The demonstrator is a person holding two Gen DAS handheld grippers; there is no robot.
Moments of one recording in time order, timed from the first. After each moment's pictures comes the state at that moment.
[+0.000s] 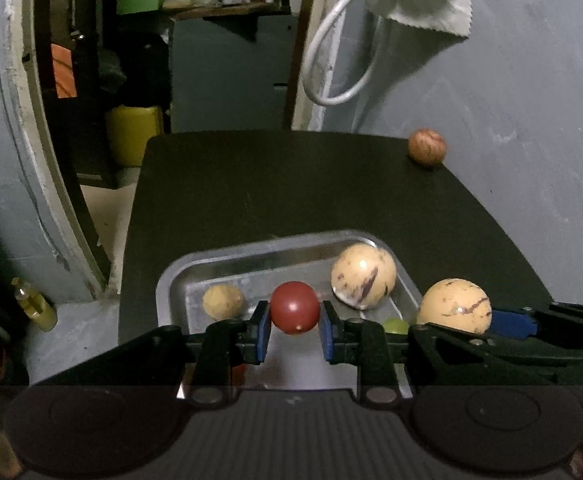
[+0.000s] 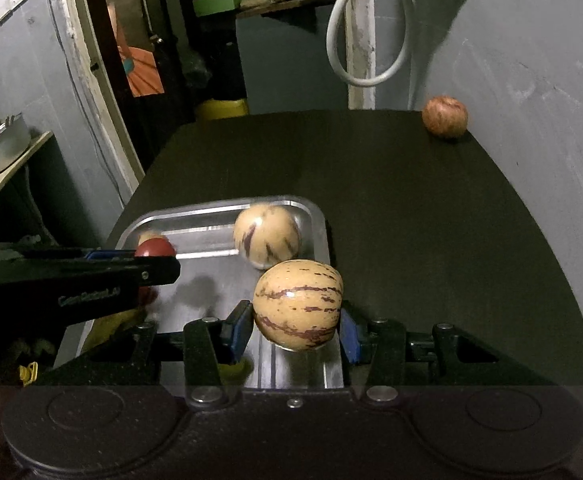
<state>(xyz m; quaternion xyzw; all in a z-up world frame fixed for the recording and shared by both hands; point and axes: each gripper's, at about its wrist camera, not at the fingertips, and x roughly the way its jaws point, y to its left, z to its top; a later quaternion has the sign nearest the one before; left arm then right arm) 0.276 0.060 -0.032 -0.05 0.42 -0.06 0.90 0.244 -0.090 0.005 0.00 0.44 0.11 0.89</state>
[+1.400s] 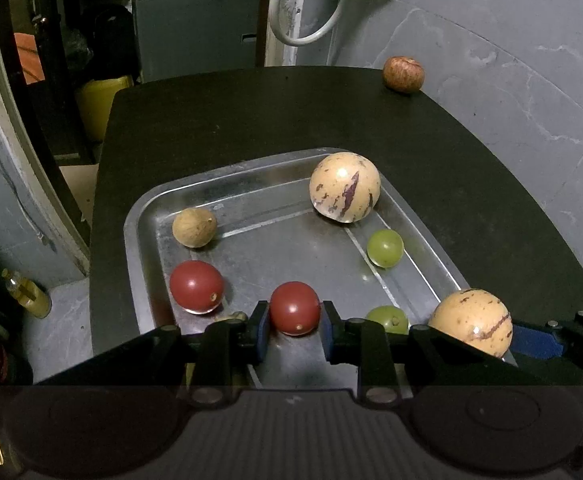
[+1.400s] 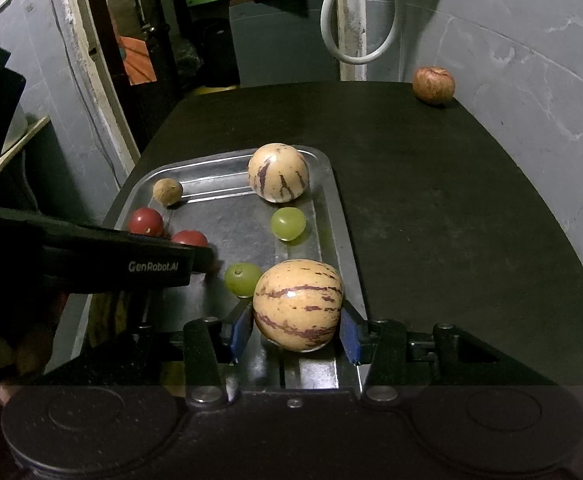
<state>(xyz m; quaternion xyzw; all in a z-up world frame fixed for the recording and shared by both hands) 0.264 0.048 -0.061 -0.01 0.48 -0.09 0.87 0.196 -0.081 -0.007 0.00 0.45 0.09 0.89</state>
